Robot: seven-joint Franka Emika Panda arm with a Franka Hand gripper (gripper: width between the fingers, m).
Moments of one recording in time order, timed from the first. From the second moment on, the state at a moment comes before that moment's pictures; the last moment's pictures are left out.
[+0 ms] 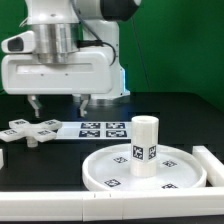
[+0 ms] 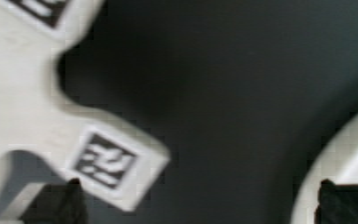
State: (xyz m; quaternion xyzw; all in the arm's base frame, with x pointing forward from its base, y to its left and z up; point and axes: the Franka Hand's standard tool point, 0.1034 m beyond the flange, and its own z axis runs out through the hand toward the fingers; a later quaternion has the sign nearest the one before) arm 0.433 -0.123 0.068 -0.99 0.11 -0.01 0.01
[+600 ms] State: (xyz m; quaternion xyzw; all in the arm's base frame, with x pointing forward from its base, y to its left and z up) arm 0.426 -0.138 0.063 -0.99 0.12 -0.02 0.00
